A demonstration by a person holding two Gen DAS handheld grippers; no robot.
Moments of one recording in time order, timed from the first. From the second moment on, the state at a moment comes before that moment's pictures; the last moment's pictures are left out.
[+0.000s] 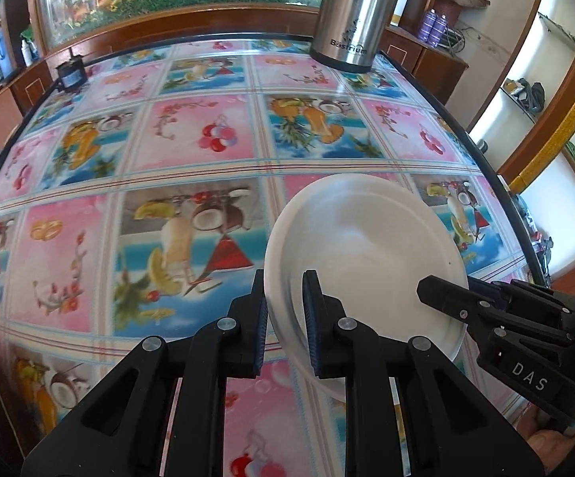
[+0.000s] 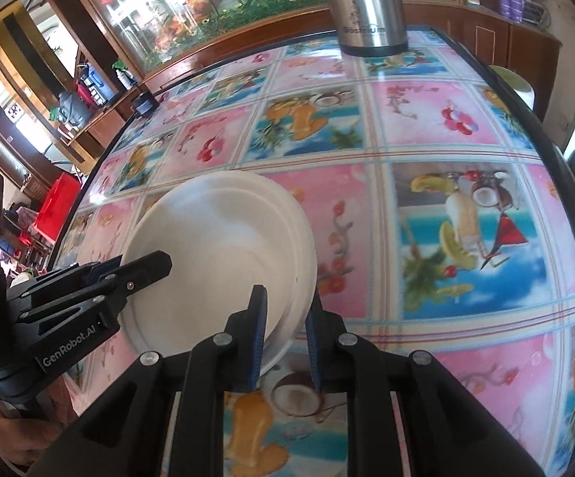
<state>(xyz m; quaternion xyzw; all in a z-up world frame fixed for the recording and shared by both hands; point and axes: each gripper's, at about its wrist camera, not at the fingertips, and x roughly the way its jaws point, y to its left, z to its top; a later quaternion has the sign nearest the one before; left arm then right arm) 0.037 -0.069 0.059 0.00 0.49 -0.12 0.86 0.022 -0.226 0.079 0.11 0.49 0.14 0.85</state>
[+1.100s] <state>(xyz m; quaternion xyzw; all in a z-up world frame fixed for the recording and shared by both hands) -0.056 0.098 0.120 -0.04 0.42 -0.03 0.91 -0.015 -0.071 0.139 0.03 0.45 0.25 0.86</state>
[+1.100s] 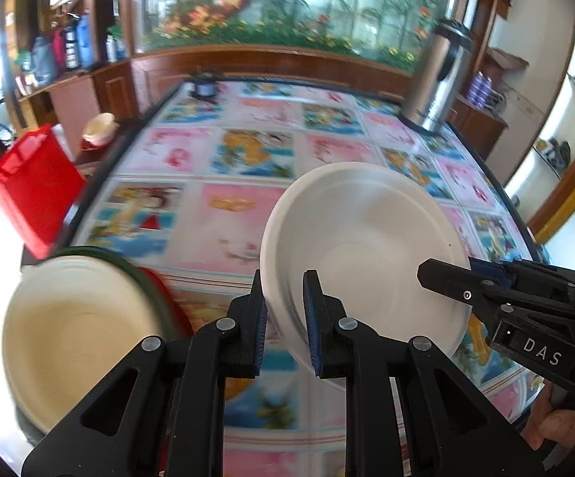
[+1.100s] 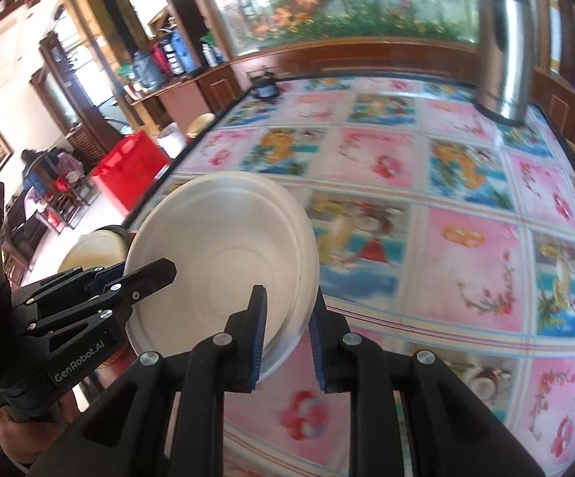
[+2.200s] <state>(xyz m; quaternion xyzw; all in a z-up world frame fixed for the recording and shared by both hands) -0.120 0.255 0.097 -0.10 0.42 0.10 0.90 -0.037 0.114 0.120 -0.07 0.47 0.36 0.80</state>
